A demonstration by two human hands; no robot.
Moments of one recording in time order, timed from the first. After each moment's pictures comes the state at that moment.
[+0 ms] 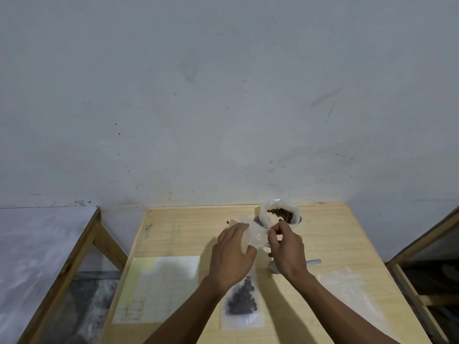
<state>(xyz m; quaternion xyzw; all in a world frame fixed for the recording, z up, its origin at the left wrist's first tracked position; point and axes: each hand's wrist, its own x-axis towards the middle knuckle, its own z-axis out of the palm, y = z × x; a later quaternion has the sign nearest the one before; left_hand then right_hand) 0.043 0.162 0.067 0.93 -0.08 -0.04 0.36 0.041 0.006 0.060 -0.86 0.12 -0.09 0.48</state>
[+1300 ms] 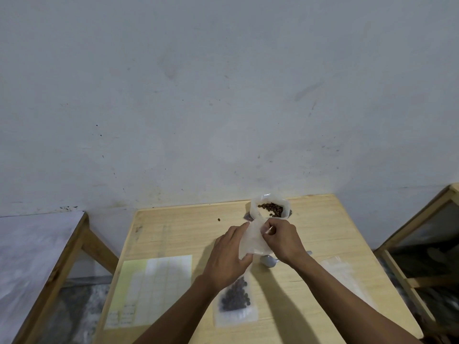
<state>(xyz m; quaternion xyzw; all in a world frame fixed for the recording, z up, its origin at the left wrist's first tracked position) 0.049 0.158 0.041 0.91 -0.22 0.00 0.35 0.050 -0.016 0.081 -0.89 0.11 0.02 0.43</state>
